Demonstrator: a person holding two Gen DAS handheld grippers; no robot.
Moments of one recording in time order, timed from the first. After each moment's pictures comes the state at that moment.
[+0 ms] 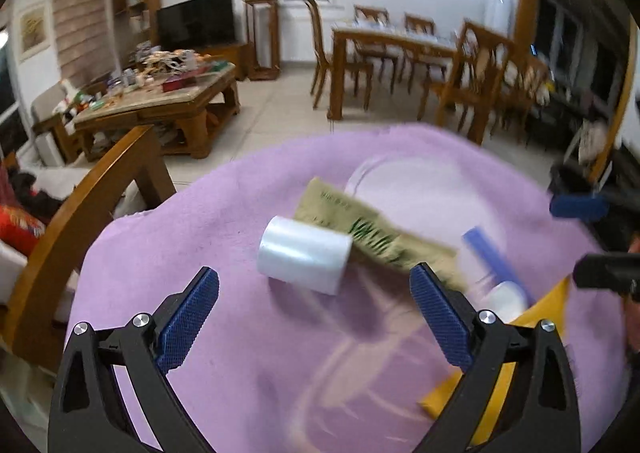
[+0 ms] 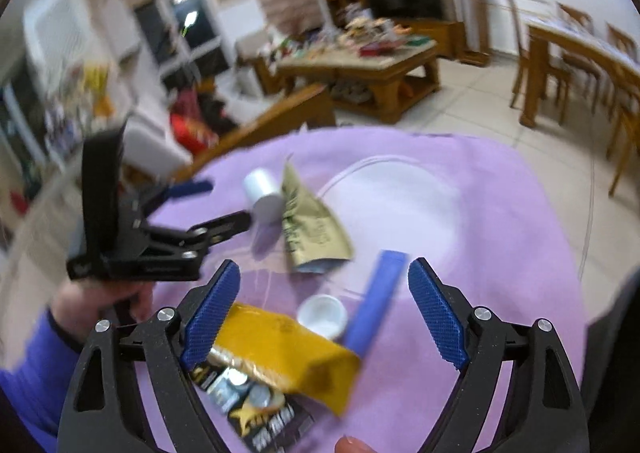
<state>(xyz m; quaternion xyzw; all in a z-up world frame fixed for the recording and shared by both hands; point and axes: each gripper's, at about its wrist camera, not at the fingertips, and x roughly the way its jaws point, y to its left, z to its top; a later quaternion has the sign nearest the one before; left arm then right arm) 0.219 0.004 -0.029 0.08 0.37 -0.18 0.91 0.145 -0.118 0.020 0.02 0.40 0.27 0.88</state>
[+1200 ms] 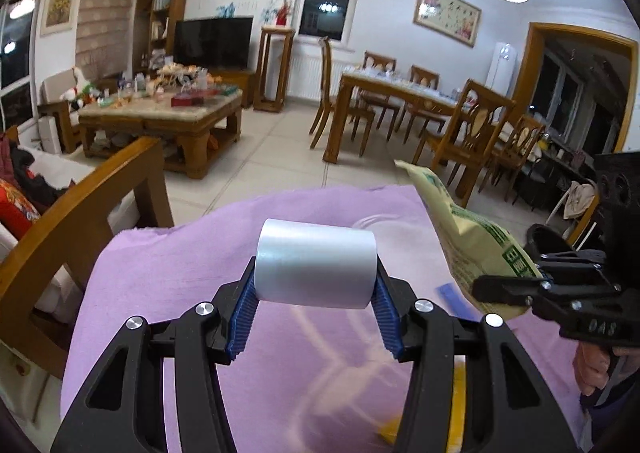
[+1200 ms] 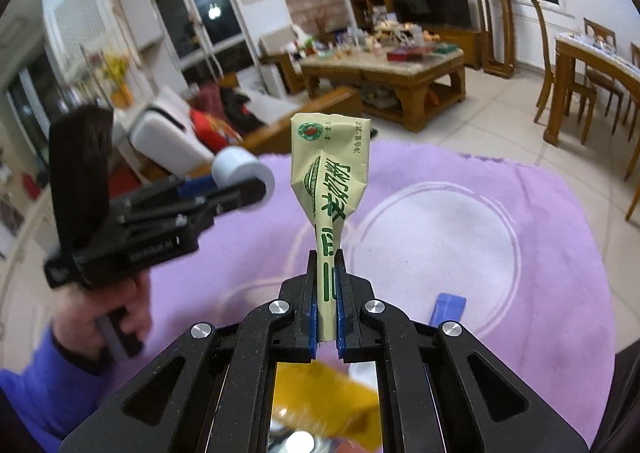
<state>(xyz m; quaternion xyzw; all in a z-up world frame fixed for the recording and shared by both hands) 0.178 0.036 0.013 -0.02 0.30 -0.19 0.94 0.147 -0.101 0.031 0.05 0.37 0.31 0.88</state>
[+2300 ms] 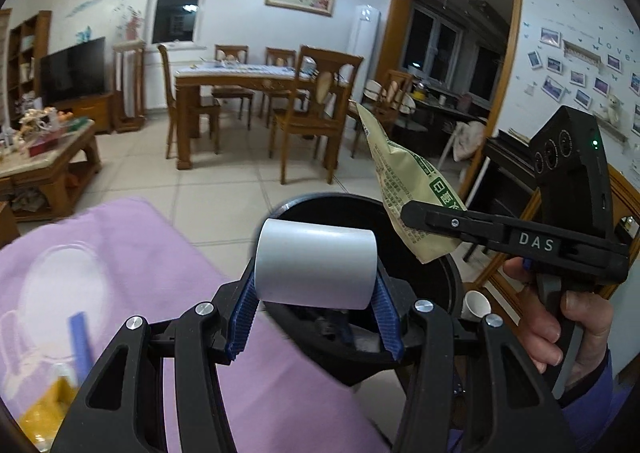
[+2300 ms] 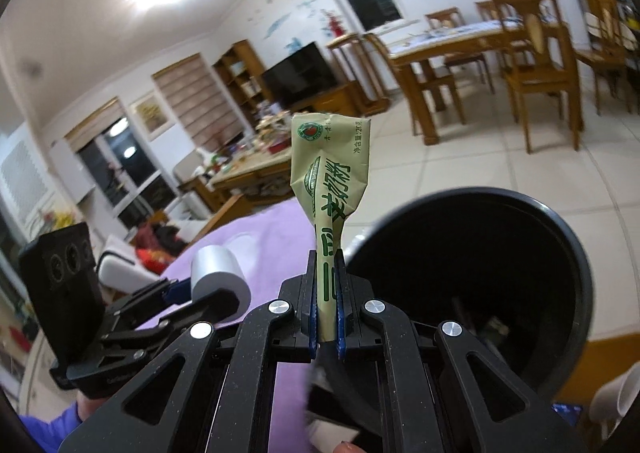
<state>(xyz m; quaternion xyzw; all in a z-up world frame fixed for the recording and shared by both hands) 0.095 -0.264 0.014 0.05 0.30 -0.40 0.87 -0.030 -0.475 0.026 0.24 0.27 0.11 0.92</state>
